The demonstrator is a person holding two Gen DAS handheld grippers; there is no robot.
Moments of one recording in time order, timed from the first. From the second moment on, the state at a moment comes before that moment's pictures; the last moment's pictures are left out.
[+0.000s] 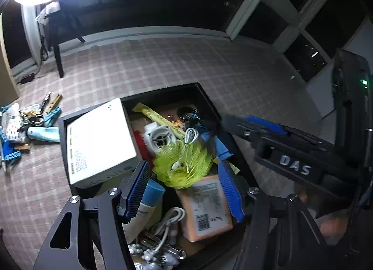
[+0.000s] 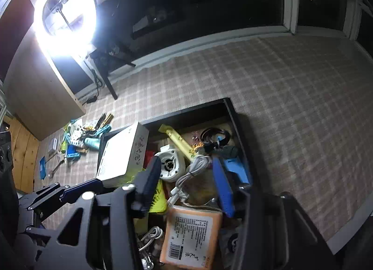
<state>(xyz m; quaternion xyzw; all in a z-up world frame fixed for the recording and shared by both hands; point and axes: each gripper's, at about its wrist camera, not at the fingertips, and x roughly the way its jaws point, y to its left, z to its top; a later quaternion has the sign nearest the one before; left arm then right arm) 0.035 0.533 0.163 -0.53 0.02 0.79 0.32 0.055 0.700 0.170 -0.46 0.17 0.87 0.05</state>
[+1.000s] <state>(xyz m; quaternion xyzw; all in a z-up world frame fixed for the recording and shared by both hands) 0.017 0.355 0.144 -0.53 -0.01 0.83 0.17 0.042 0.584 0.161 -0.47 0.14 0.87 0.01</state>
